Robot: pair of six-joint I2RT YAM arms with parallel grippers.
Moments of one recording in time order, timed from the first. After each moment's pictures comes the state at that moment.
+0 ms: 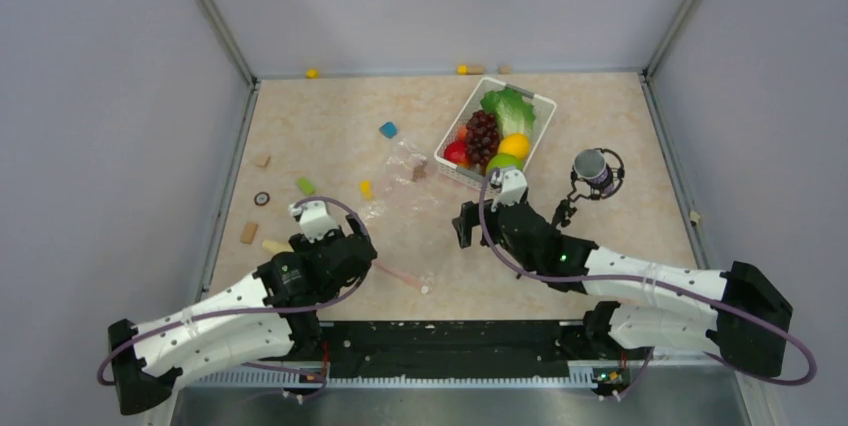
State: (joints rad) left arm -1.03 0.70 0.59 -0.87 -0.83 -1.17; right arm 1.03 1.07 0.56 0.08 0.47 0.44
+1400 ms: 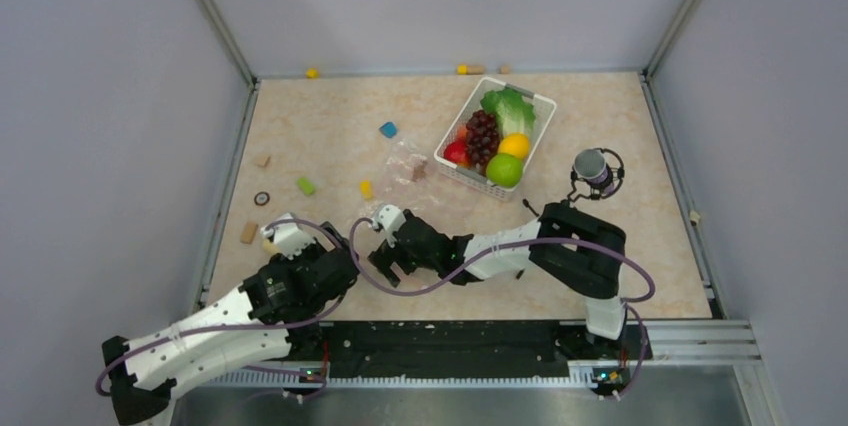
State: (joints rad) left arm -1.03 0.55 0.51 -1.05 -0.91 -1.43; right arm 1.20 1.89 0.95 0.36 0.13 0.13
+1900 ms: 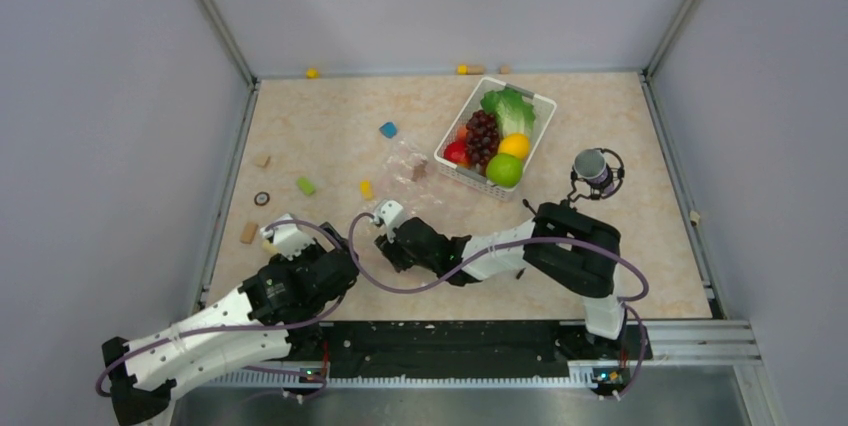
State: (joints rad) left arm -1.03 0.53 0.50 -1.05 -0.91 -1.43; right arm 1.20 1.94 0.97 0.43 0.21 0.14
